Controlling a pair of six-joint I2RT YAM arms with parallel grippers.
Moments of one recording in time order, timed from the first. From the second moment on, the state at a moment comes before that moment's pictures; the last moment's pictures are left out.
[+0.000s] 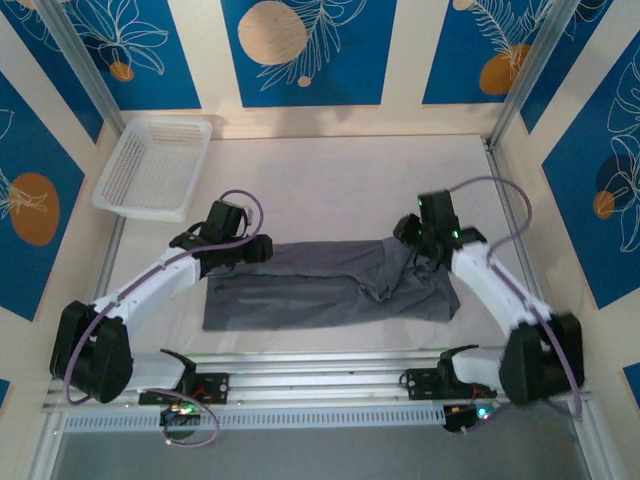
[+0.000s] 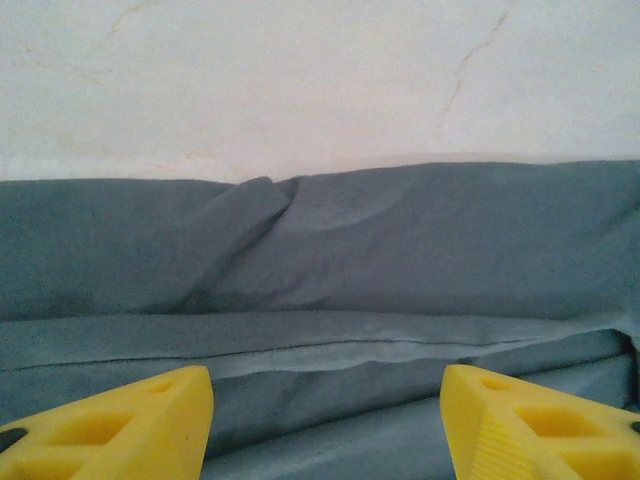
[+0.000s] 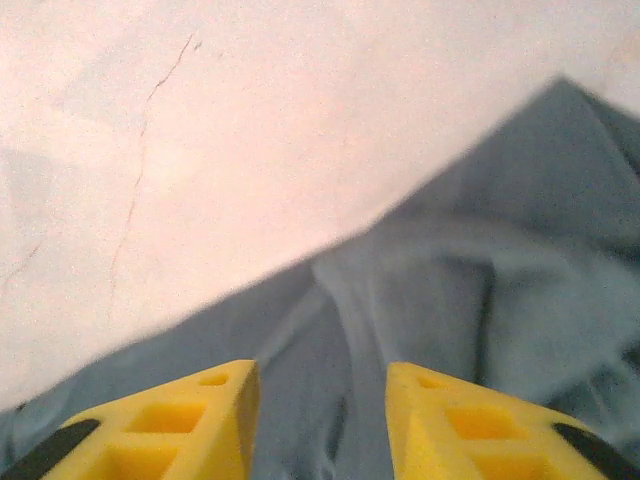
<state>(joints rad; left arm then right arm) -0.44 1.30 0.88 -0.50 0.11 -0.49 0.24 1.32 0.93 -0.53 0.00 0.73</state>
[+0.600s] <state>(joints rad) -0.45 1.25 0.86 -0.51 0.11 -0.49 0.40 1.91 1.30 -0.80 0.32 0.55</state>
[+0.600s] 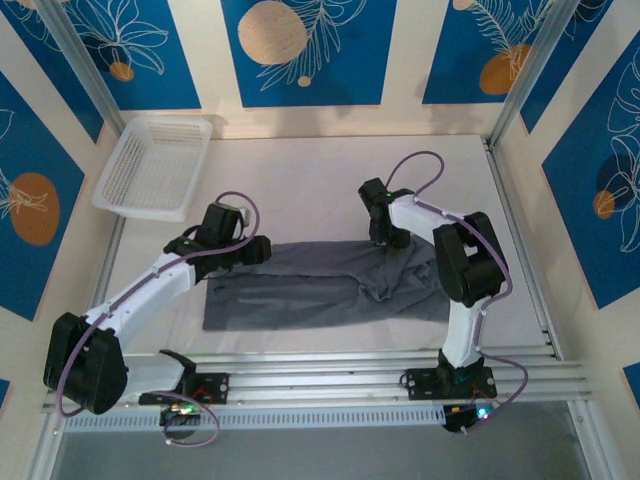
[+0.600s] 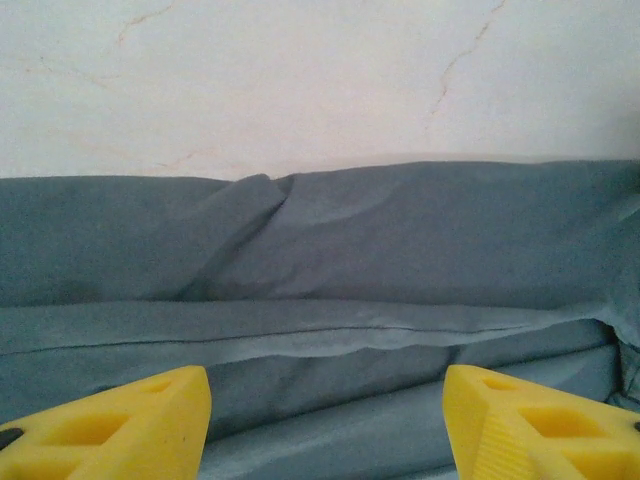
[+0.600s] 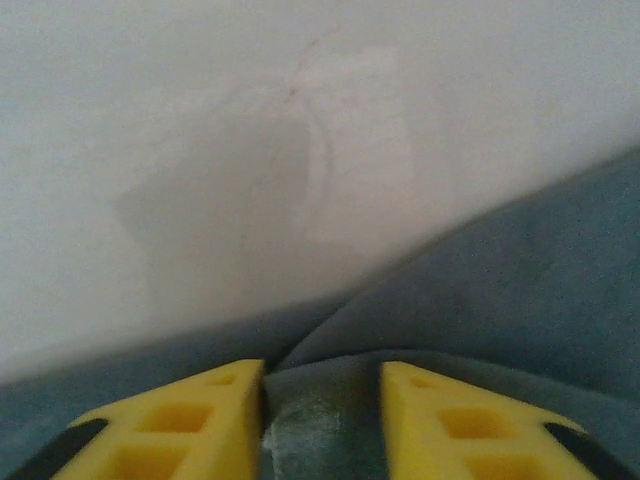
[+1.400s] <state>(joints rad) -0.45 1.25 0.86 -0.51 0.11 -0.49 0.35 0.93 0.64 -0.78 0.26 0.80</state>
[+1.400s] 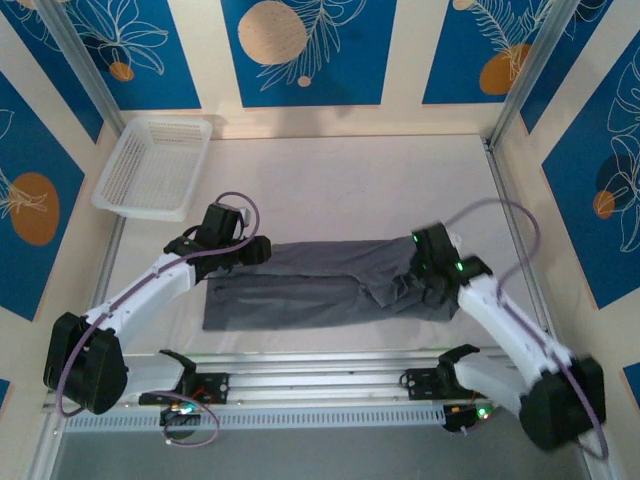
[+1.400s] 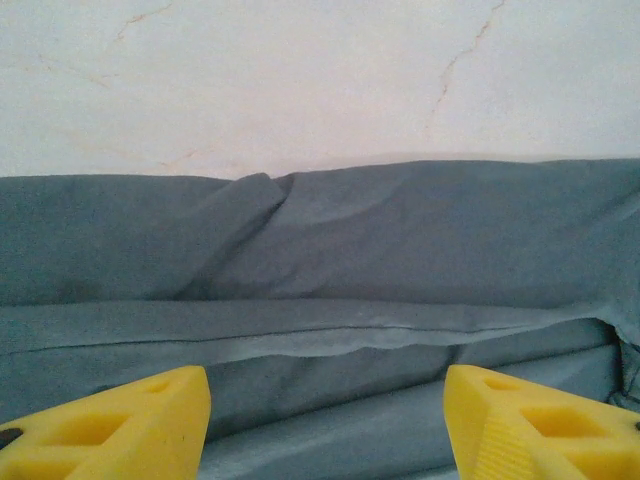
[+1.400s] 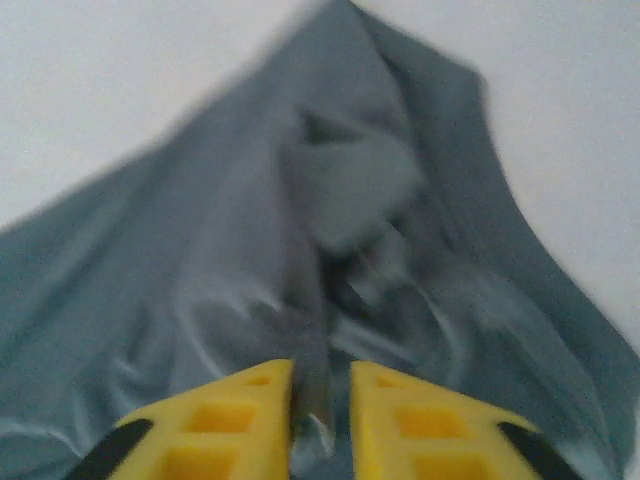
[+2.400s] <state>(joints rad) -0.58 1.98 1.35 -0.67 -0.19 -0.50 0.19 1.55 0.83 -0.59 -0.04 0.66</state>
